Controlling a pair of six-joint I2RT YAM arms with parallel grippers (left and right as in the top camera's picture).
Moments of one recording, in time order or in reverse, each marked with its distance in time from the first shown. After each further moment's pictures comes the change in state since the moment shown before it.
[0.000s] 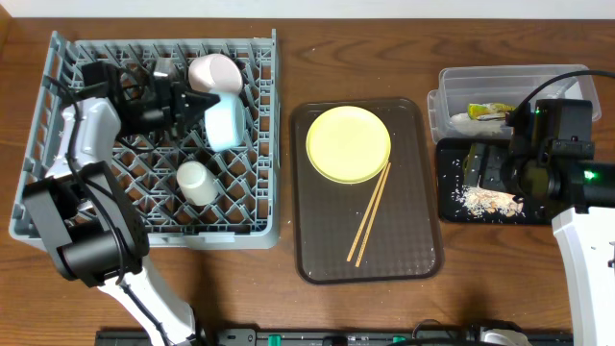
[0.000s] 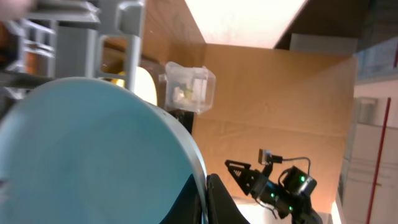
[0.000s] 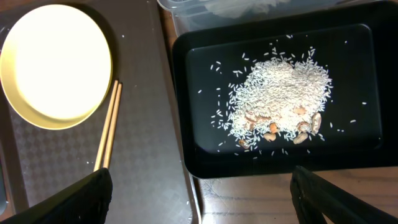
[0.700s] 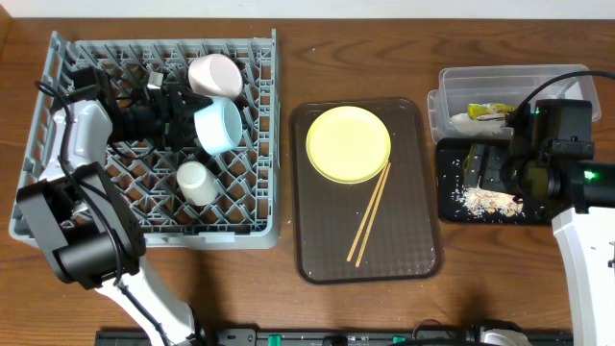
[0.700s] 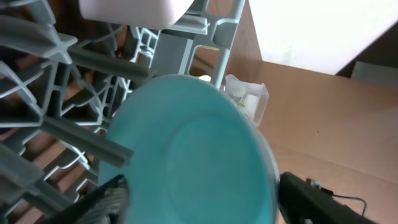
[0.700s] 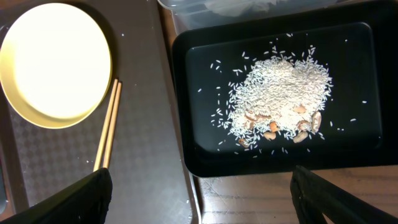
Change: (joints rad) left arm 0.027 -0.005 0.000 -0.051 -0.252 -0.023; right arm 0.000 0.000 0.000 -0.003 0.000 0.000
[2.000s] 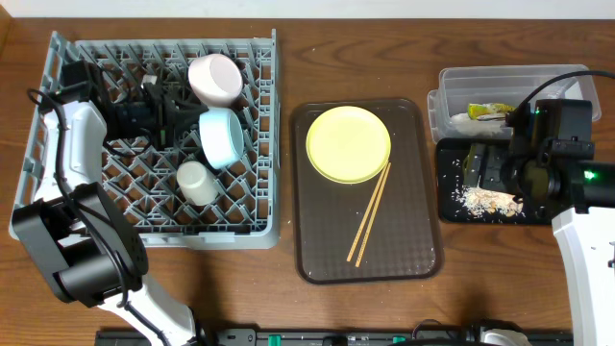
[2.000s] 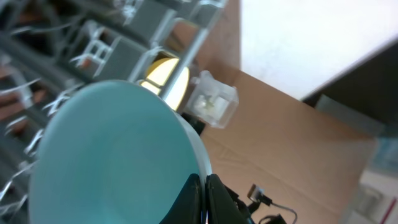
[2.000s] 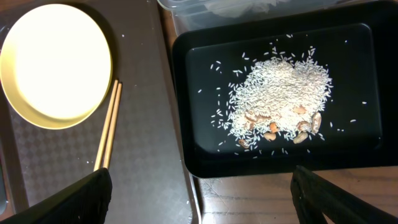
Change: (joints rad) left arm -0.003 -0.103 0.003 -0.084 0.013 -0.317; right arm 0.000 0.000 0.000 0.003 0.000 0.000
